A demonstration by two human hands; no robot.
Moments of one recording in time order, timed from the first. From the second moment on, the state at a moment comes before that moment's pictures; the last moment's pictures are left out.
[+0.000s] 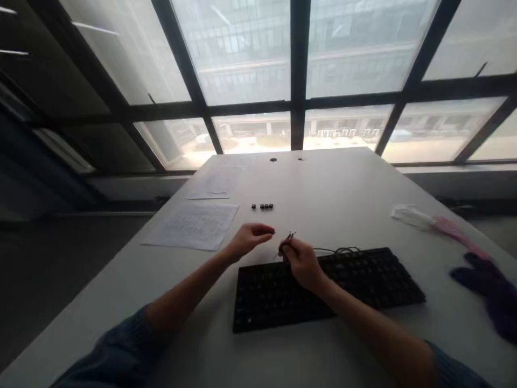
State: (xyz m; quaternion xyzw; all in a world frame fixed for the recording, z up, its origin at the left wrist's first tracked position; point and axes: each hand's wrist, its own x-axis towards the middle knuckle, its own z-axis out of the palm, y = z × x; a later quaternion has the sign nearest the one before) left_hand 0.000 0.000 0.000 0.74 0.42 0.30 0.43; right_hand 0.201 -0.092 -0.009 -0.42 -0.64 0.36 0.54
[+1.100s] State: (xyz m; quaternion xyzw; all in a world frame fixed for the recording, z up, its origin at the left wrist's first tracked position) left_hand 0.043 0.135 -0.033 0.84 0.45 0.30 0.08; right_hand 0.200 -0.093 -0.007 -0.43 -0.62 0.40 0.52
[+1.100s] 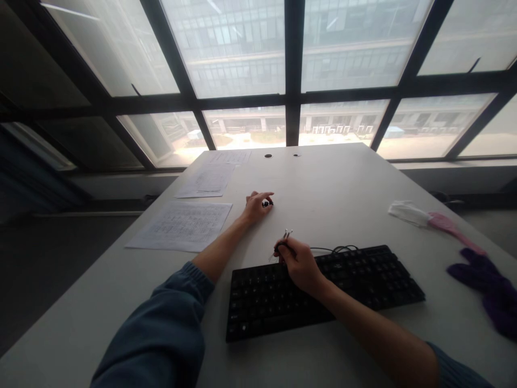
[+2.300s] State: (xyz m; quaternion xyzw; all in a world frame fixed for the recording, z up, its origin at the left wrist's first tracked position) left_hand 0.006 0.122 -0.014 0.83 0.48 0.30 0.01; right_hand 0.200 -0.094 -0.007 -0.44 -0.62 0.39 0.52
